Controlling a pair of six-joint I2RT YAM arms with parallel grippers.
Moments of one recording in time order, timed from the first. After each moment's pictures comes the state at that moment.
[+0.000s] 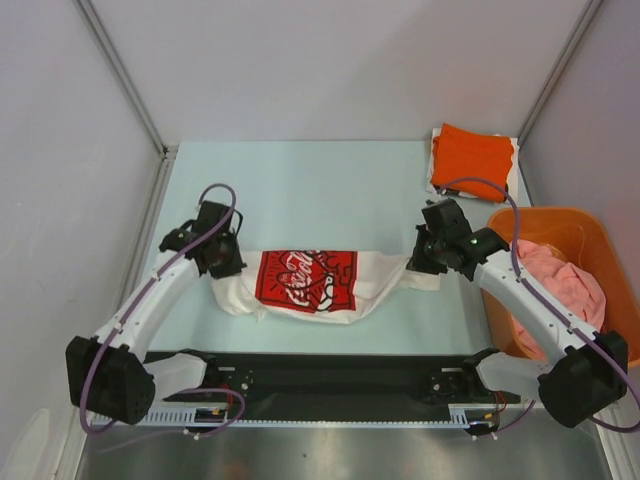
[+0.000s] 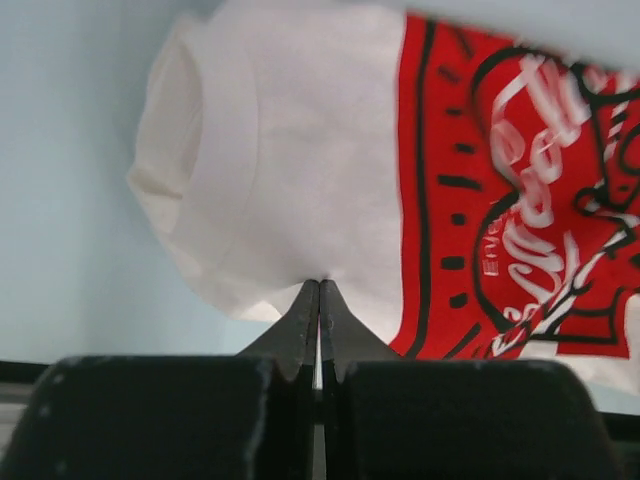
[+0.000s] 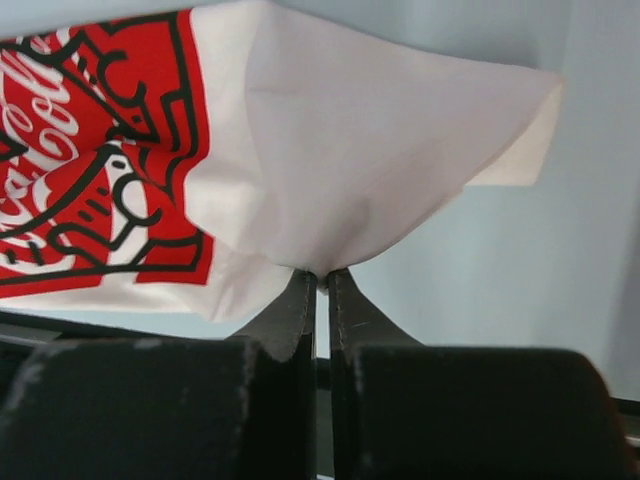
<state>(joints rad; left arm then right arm) -0.28 1.15 0.92 -0.87 -0.10 -0.53 0.46 1.18 1.00 -0.79 0.04 0.59</state>
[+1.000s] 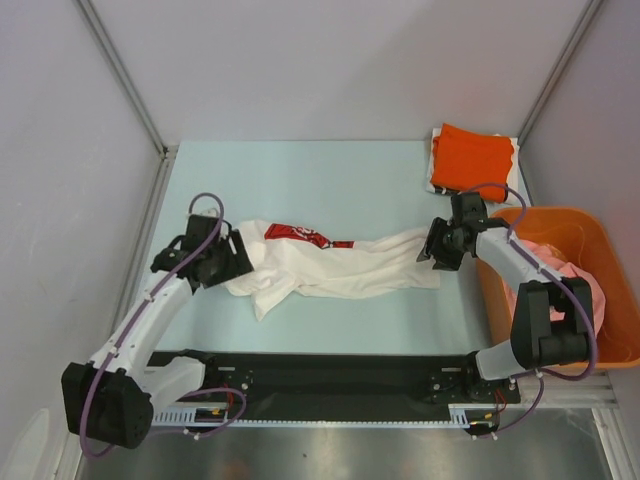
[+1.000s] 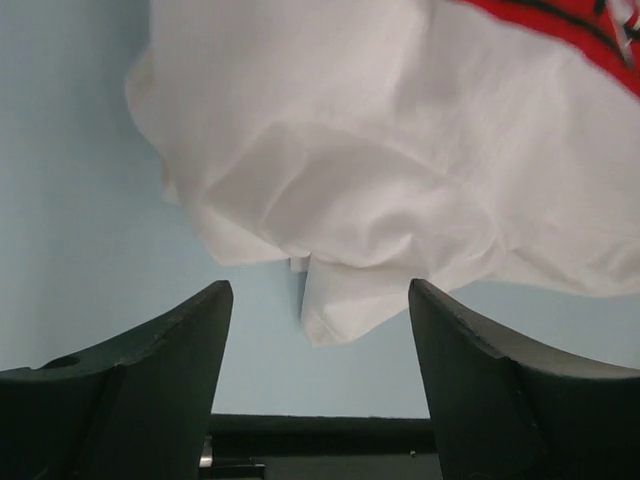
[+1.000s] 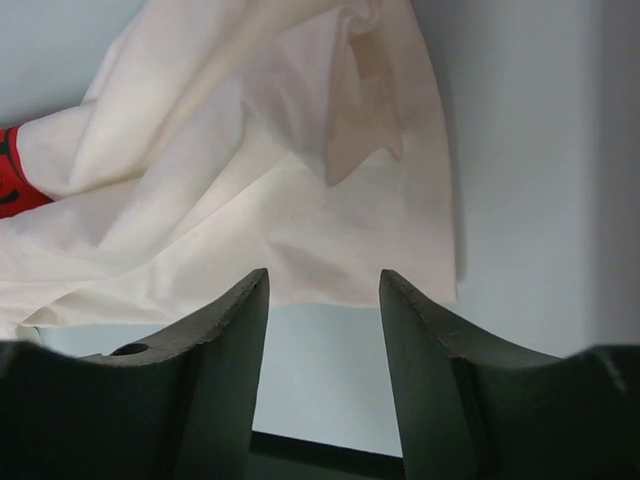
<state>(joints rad) -0.19 1.05 0.88 -0.76 -0.06 -0.51 0.11 1.44 0.93 -0.60 -0.17 0.50</state>
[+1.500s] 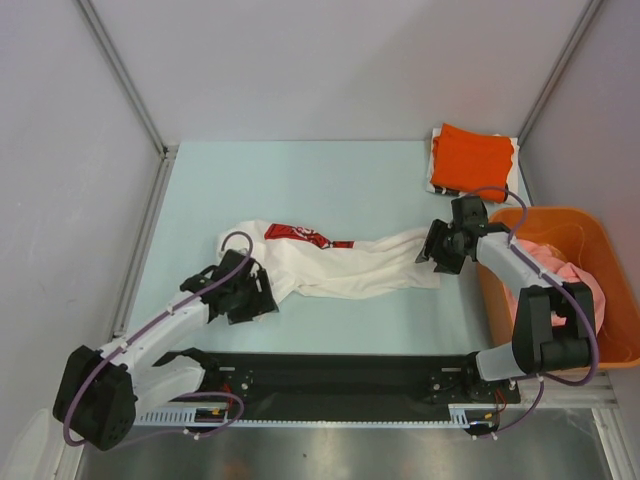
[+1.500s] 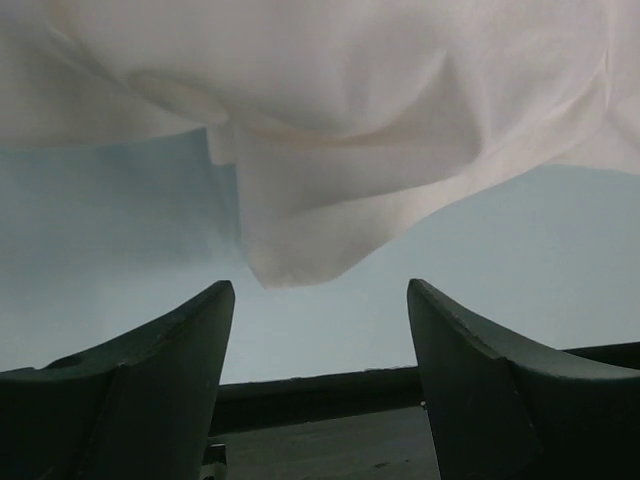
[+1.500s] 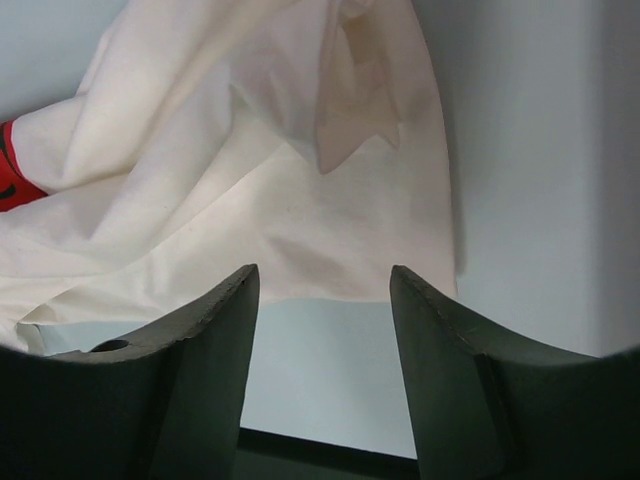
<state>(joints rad) -0.45 1.03 0.55 -0.64 0.02 -0.73 0.11 1.43 0.90 -0.55 -0.17 0.52</state>
